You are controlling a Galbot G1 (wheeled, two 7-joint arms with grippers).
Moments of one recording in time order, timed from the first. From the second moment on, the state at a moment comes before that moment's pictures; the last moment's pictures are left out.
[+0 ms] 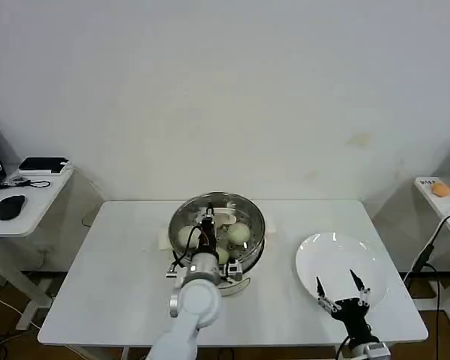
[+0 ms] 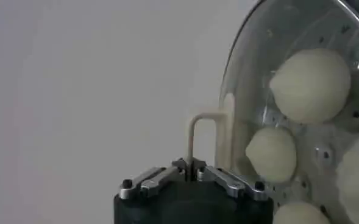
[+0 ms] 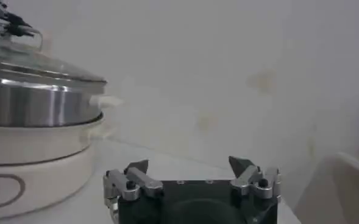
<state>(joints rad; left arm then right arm) 1.02 -1.54 -0.08 -1.79 1.60 0.43 0.29 -1.63 1.52 0.78 1.95 -0.06 0.17 -0.23</state>
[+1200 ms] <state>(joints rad) 1.05 -1.54 -0.08 -1.82 1.57 0.41 0.27 -1.63 1.52 0.76 1.95 -0.06 0.17 -0.23</state>
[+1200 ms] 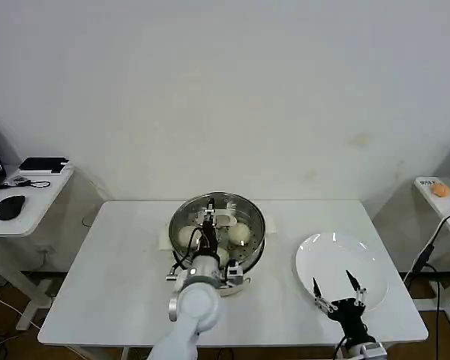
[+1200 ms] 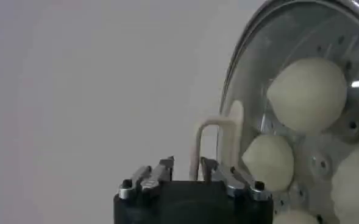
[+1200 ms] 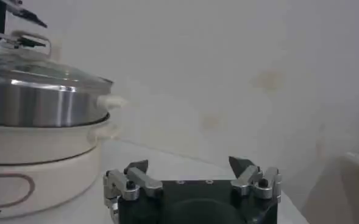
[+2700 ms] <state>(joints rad) 1.63 -1.30 -0.57 -2.02 -0.03 -0.05 -0.15 -1.74 1.46 0.71 2.03 0.06 0.10 -0.23</state>
